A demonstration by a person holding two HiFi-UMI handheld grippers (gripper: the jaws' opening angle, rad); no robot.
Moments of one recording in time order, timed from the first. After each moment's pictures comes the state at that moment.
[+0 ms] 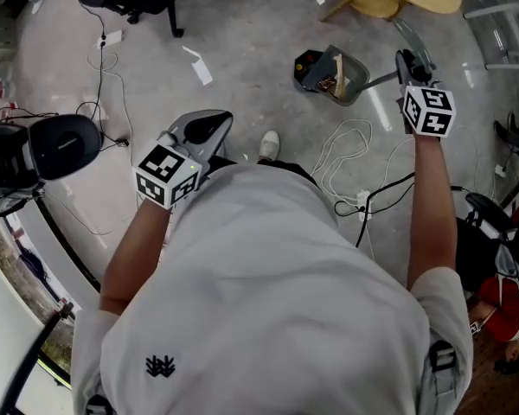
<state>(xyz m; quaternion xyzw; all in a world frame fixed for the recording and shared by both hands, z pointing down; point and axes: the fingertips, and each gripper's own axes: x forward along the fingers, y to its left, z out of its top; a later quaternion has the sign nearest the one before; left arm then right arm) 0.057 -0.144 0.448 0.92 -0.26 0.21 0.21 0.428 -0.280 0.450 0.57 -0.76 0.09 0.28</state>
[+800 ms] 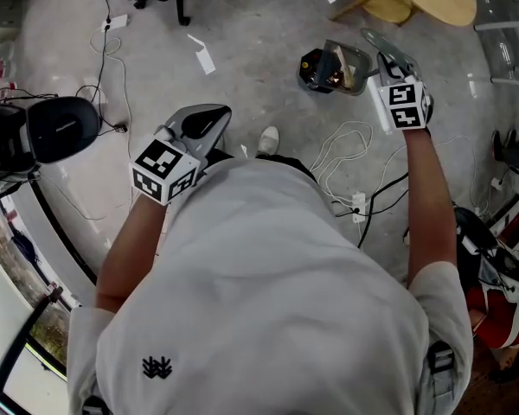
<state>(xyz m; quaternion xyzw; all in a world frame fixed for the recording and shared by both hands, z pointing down) 0.043 -0.150 0.447 0.91 -0.29 0.22 0.22 0.376 -0.299 0.511 0.47 -0.77 -0.02 0.44</state>
